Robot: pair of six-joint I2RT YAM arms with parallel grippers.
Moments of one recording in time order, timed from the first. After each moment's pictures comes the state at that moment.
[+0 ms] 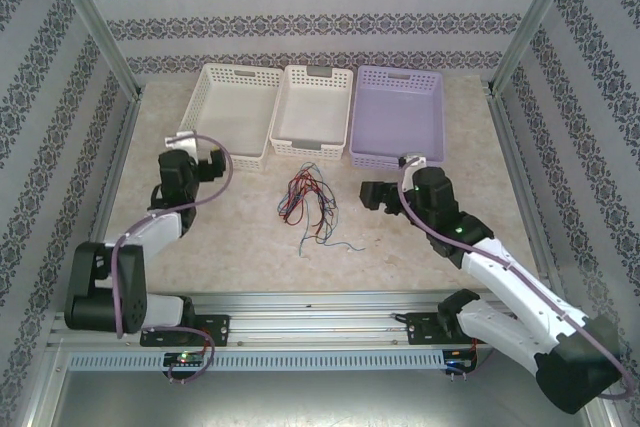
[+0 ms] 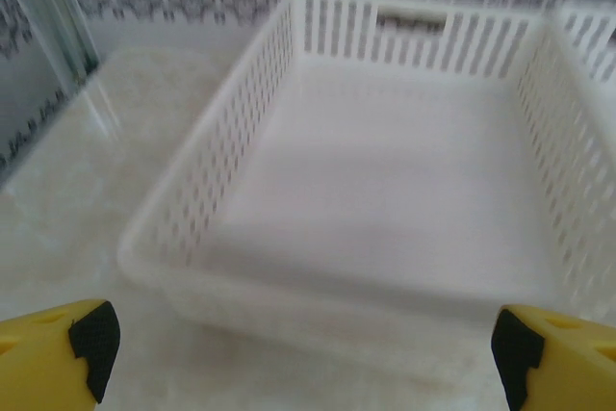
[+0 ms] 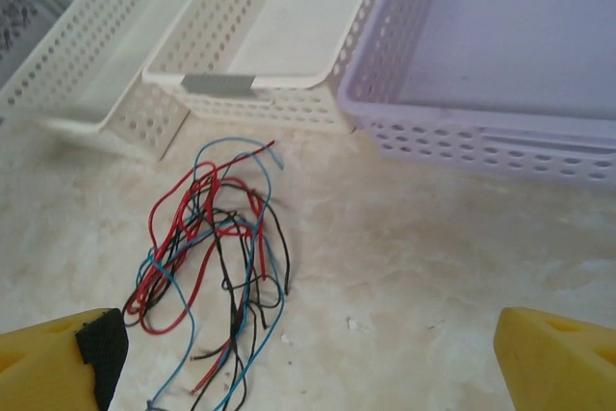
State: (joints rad) left arm 0.00 1.32 0.59 0.39 -0.12 -0.08; right arm 0.49 0.92 0.63 -0.25 -0.02 0.44
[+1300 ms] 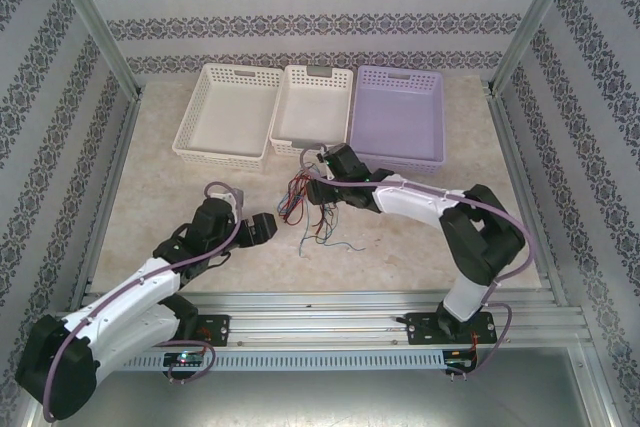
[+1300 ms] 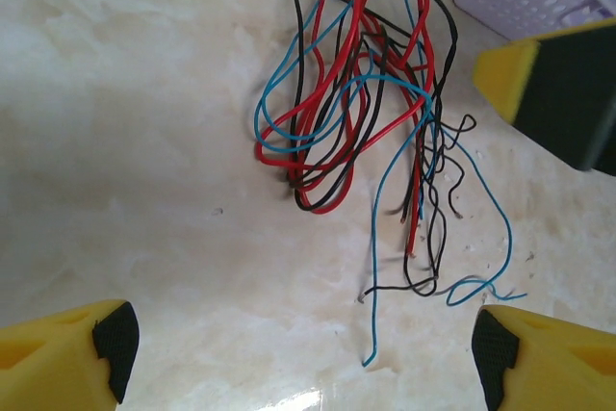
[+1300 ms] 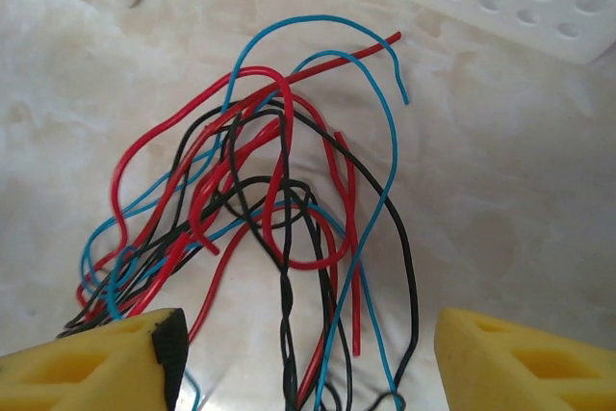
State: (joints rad) left arm -0.51 0.86 0.39 -0.22 0.10 -0.71; right arm 0.68 1.74 1.06 -0.21 -0.01 0.36
